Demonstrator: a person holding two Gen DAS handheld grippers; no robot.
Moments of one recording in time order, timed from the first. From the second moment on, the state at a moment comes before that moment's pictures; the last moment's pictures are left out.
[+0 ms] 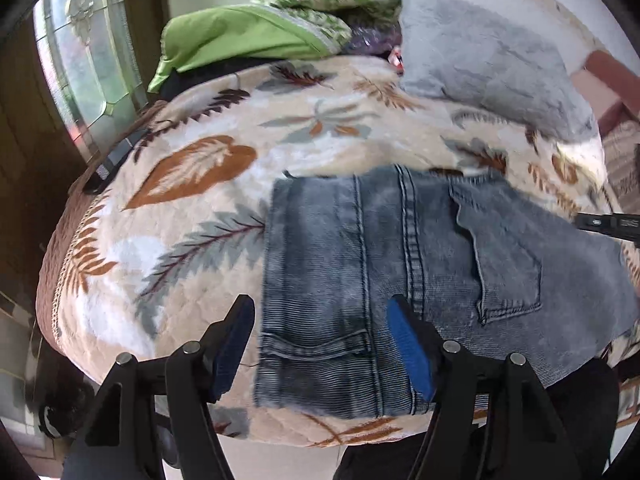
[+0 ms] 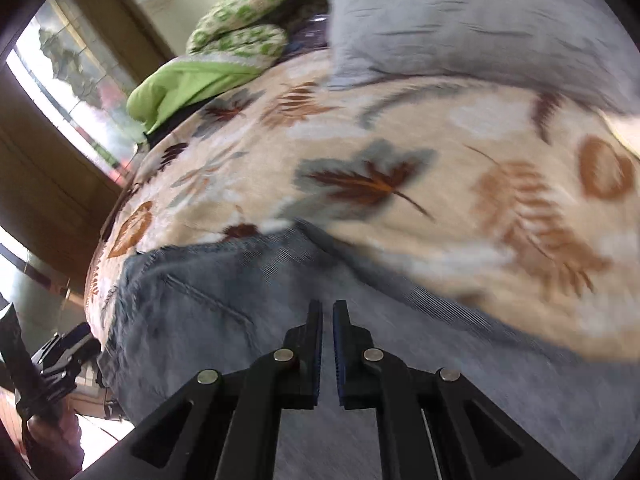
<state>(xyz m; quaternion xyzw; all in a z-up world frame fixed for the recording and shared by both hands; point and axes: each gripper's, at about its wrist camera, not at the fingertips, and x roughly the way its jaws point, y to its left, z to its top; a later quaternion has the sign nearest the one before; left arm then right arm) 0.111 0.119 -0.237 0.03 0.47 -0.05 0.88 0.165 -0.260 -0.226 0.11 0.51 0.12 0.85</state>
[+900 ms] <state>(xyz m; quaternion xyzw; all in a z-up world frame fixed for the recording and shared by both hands) 0.124 -0.019 -0.257 0.17 0.52 -0.07 0.83 -0.061 -0.507 -0.264 0.29 0.43 -0.01 0.86</state>
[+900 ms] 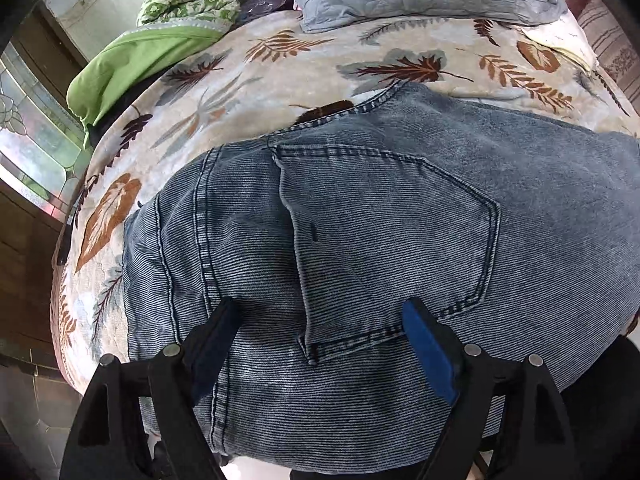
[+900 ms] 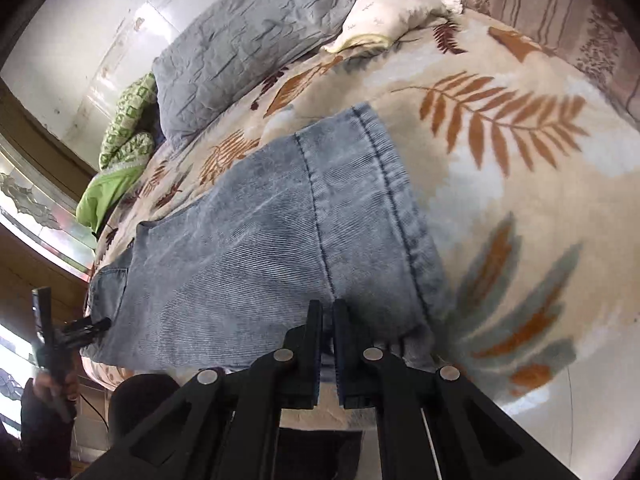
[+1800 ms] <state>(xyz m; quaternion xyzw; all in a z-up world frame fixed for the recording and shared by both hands) 0.094 -0.276 -0.244 0.18 0.52 -0.28 0.79 -0.126 -0.534 -0.314 0.59 0.29 0.07 0.75</state>
